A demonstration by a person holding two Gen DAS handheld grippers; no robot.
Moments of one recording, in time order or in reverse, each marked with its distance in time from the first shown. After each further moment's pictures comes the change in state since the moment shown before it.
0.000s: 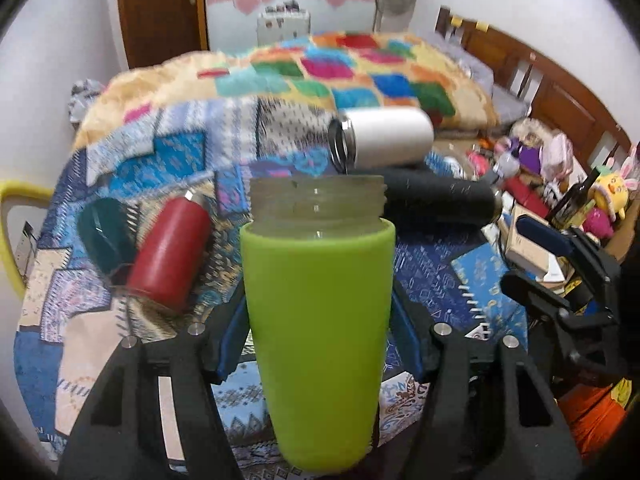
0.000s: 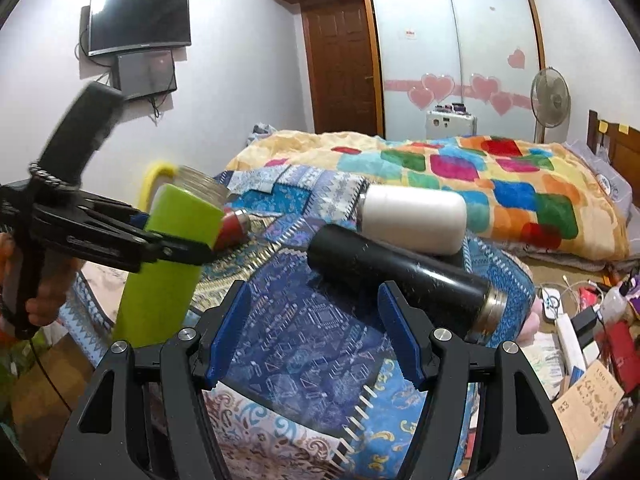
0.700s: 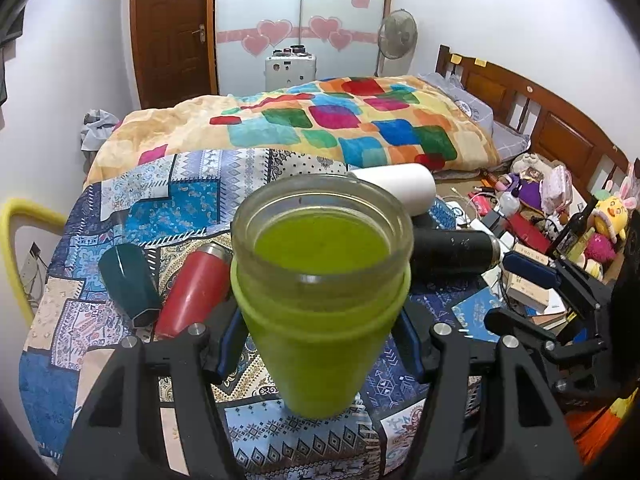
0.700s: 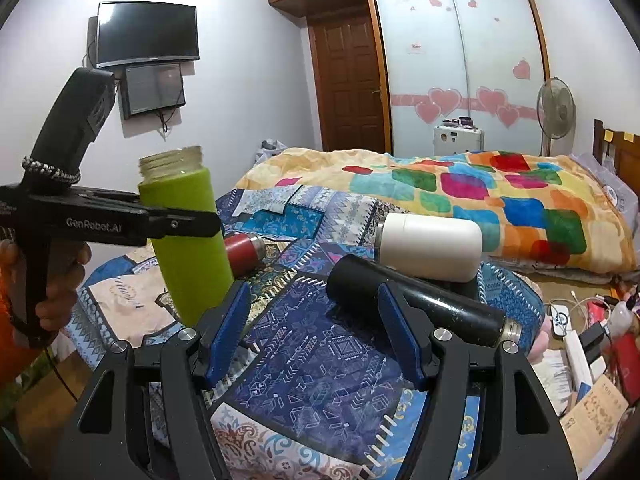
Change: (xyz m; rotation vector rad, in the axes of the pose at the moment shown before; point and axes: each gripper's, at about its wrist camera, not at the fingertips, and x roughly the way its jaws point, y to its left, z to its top) left arm -0.009 0.009 0.020 0.002 -0.130 0.019; right arm 0.007 0.008 0.010 0.010 -0.035 0.024
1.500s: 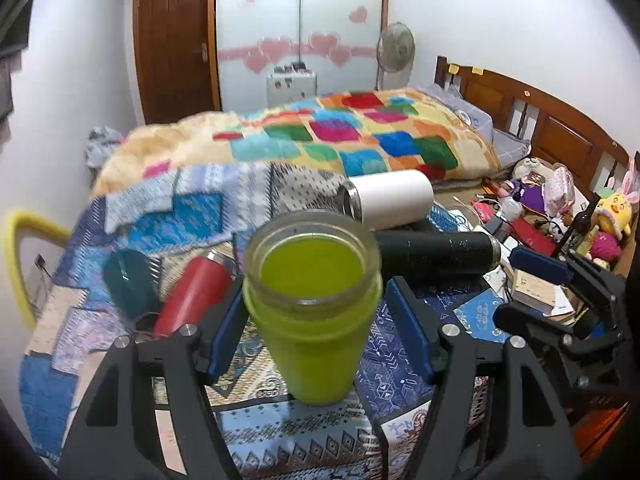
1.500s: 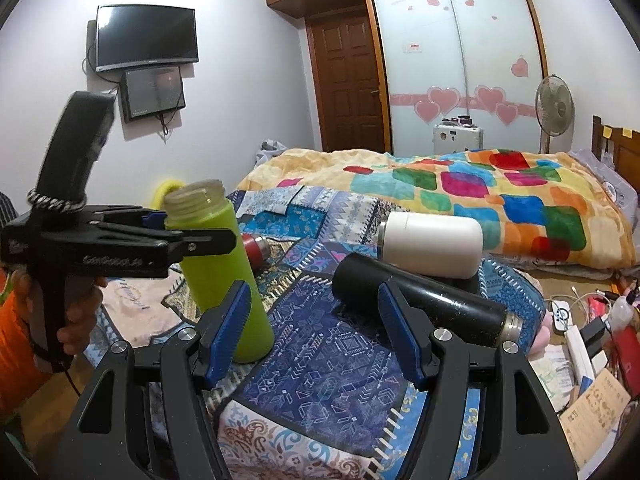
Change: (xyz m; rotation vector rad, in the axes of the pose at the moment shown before) left arm -0.020 -0.013 -0.017 0.030 -0.099 0.040; right arm -0.014 0.009 0.005 0.018 -0.021 0.000
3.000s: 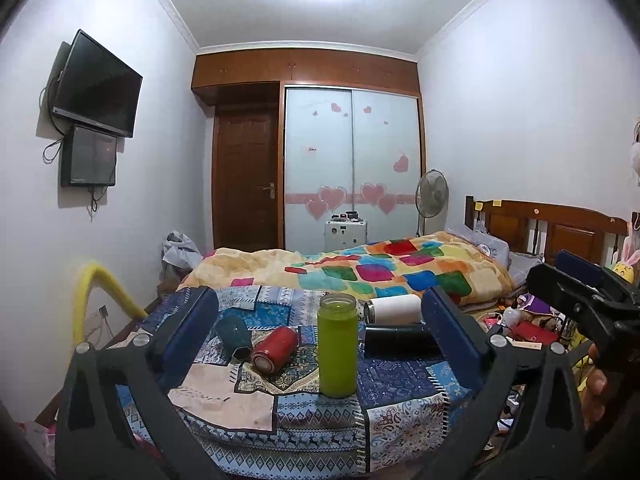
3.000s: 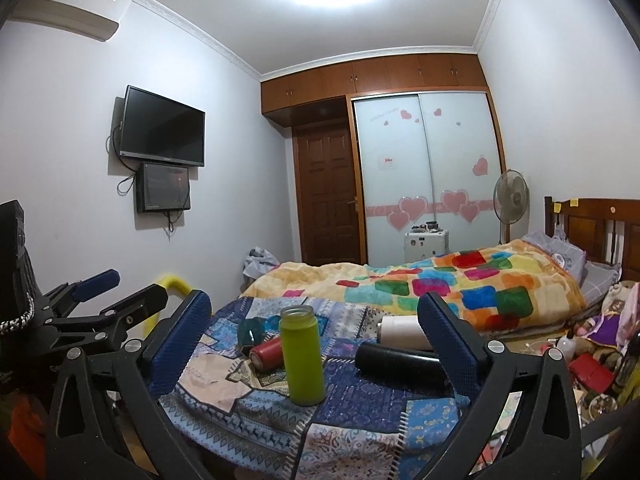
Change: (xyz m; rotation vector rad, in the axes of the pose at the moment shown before) left arm -0.245 -0.040 -0.091 -0.085 -0.554 0.202; right arm -0.163 0.104 0.004 -0.023 -0.393 -0.128
